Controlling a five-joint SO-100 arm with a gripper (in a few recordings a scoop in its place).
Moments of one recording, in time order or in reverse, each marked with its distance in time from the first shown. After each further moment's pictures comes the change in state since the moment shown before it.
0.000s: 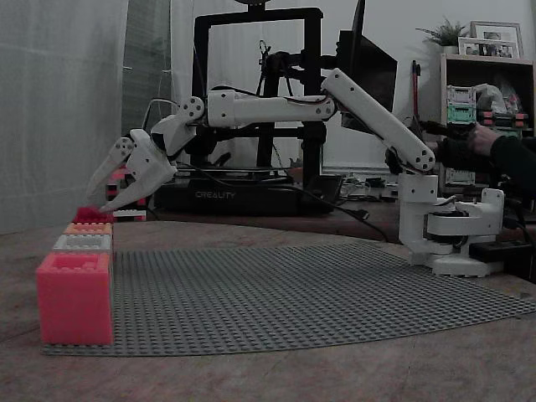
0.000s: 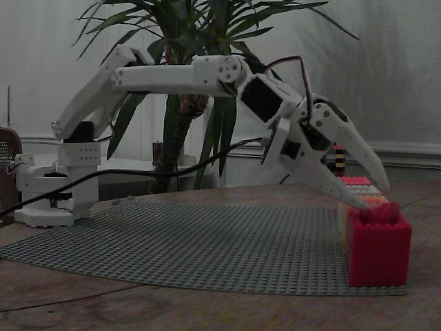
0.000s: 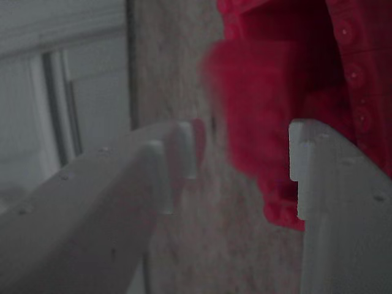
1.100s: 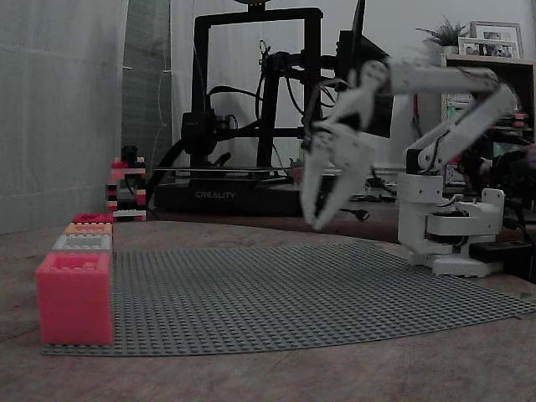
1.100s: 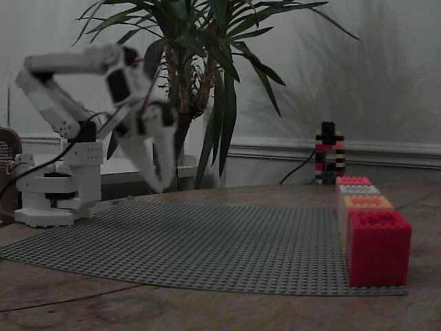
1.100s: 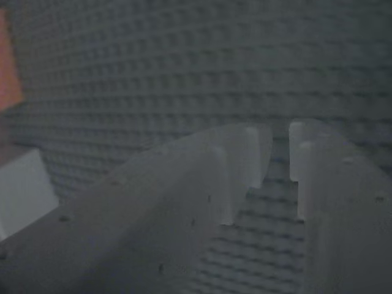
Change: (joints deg) arm -13.0 112.0 112.1 25.8 1.8
